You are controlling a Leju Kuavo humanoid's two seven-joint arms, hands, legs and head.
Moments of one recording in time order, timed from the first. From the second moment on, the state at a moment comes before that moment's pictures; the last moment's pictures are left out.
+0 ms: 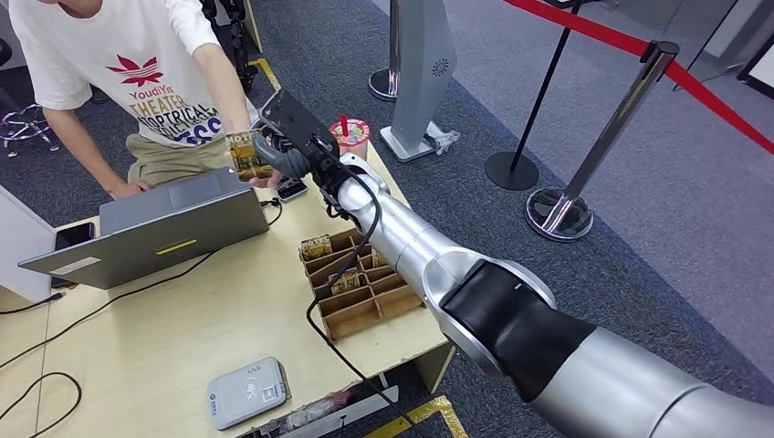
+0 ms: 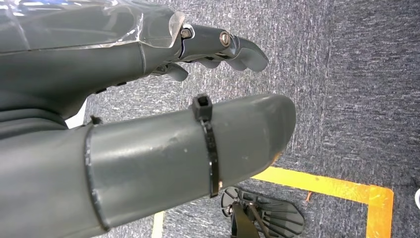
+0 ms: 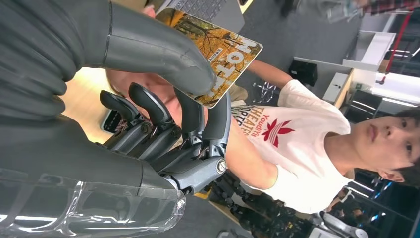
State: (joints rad) left arm -0.11 -0.13 1.20 -0.19 -1.11 0.23 -0.02; right arm -0.96 0.03 0.40 -0.61 -0.04 0.00 -0.30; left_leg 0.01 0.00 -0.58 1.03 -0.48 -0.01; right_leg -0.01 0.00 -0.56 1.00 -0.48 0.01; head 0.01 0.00
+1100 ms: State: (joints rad) left arm -0.09 -0.12 1.20 -0.19 -1.10 0.23 -0.04; right arm -0.76 -0.01 0.40 -0.96 0.16 -0.09 -0.37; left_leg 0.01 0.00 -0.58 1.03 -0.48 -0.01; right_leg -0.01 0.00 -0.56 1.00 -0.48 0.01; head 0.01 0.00
